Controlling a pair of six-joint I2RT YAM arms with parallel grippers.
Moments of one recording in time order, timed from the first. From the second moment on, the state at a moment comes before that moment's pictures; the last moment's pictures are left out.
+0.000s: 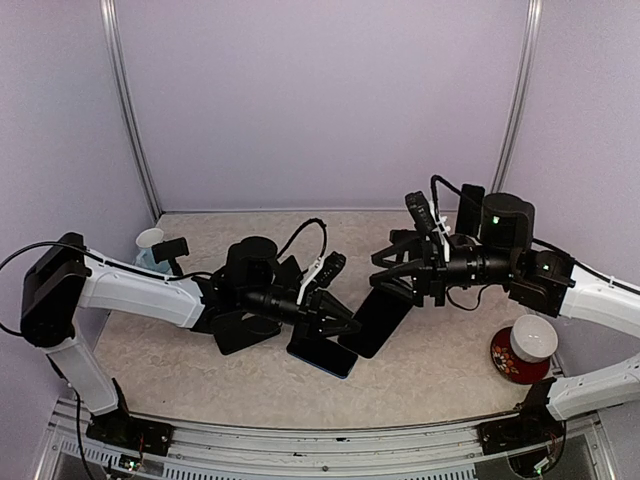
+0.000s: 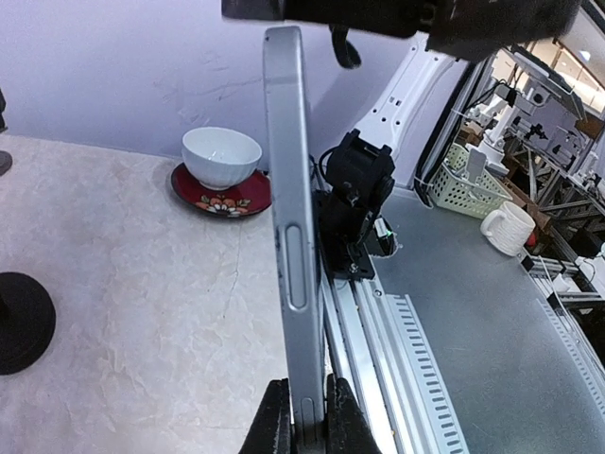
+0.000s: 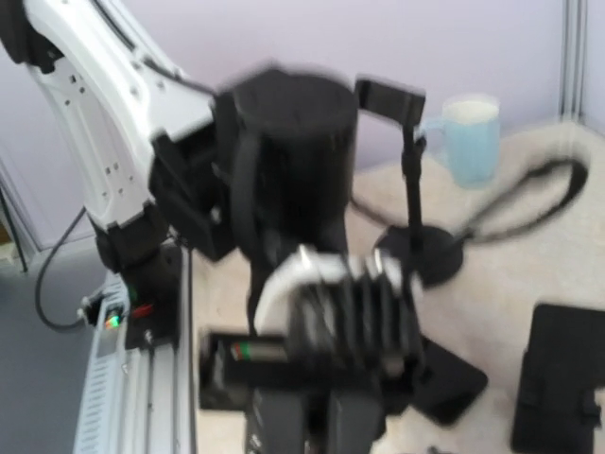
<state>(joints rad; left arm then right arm) -0.97 1.69 0.93 0.54 0.79 -0.12 0.82 1.06 0.87 0.01 -0.60 0.07</state>
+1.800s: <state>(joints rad) -0.99 1.57 0.80 0.74 0.70 -0.19 0.82 1.14 0.66 0.63 -0.74 0.31</state>
